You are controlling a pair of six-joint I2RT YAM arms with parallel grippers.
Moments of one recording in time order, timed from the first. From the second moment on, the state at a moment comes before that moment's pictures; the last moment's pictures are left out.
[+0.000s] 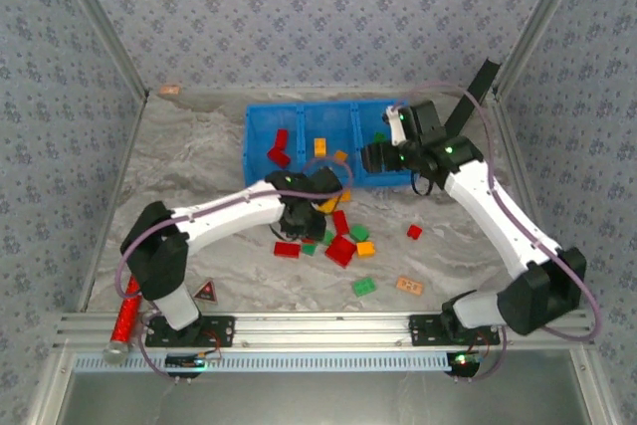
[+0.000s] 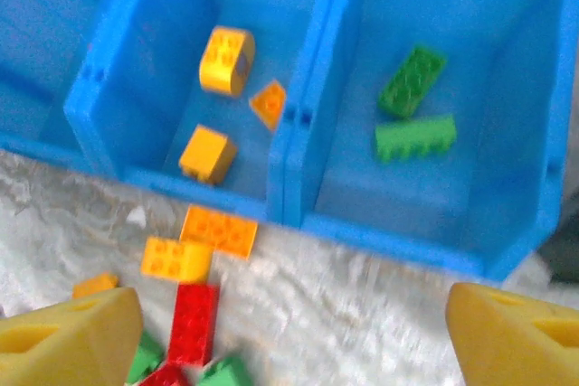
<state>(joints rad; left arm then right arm) -0.93 1.67 1.33 -1.00 -0.04 -0.77 0.43 1.32 1.26 -0.77 -0.03 0.16</state>
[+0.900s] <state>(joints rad) -0.43 1.96 1.88 -0.95 -0.07 -0.45 1.03 1.00 0.57 -0.76 -0.01 0.73</state>
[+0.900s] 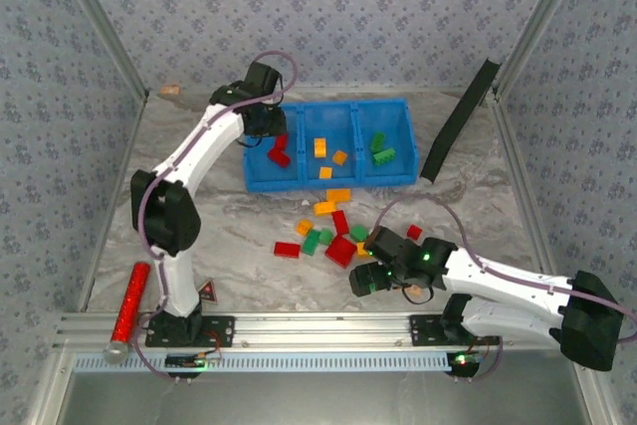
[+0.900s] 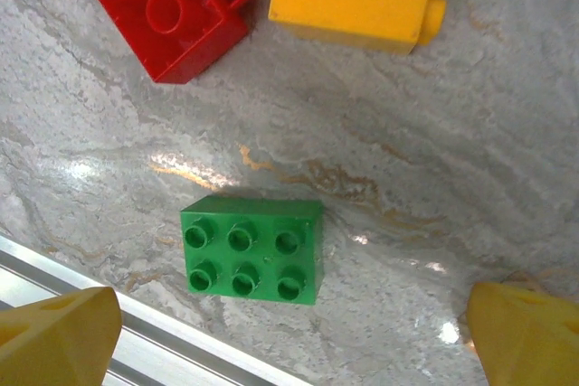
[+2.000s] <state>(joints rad) -0.37 2.29 2.05 -0.95 -0.02 -0.43 1.22 1.25 0.55 -0.63 0.17 0.81</state>
